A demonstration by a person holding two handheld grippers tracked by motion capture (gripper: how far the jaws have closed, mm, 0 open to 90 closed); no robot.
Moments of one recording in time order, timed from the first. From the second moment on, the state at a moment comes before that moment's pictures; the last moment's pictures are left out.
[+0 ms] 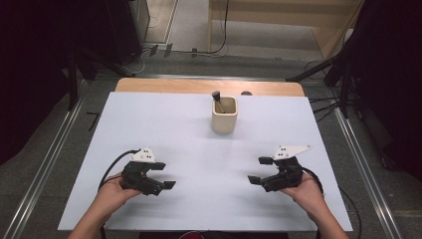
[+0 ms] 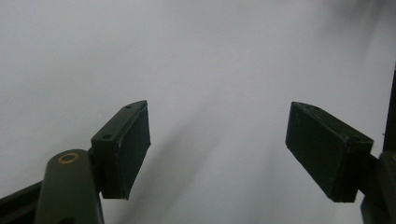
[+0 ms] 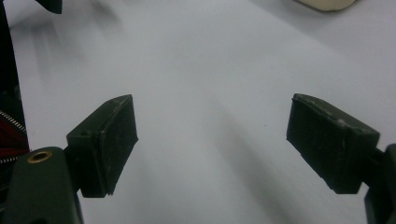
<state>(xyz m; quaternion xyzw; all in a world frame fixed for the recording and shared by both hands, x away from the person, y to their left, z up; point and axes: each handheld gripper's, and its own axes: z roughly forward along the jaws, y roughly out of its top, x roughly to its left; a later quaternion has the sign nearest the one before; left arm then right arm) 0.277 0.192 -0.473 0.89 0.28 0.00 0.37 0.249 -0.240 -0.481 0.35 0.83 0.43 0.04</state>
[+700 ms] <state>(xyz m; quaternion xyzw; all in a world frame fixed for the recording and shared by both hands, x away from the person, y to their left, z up) 0.279 0.194 -0.474 0.89 0.28 0.00 0.37 0.256 -0.250 -0.488 0.35 0.83 0.42 0.04</state>
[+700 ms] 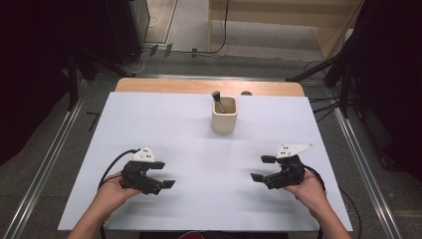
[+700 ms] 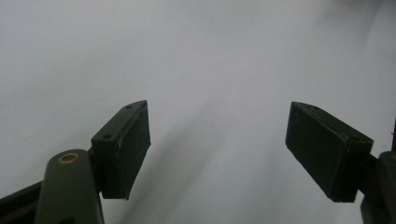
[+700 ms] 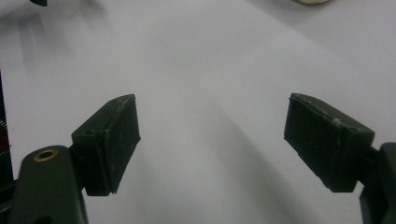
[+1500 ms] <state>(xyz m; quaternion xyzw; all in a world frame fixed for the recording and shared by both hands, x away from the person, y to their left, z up) 0.279 0.195 -0.474 0.89 0.28 0.00 0.37 0.255 -0.248 -0.489 0.35 0.84 0.42 0.04</state>
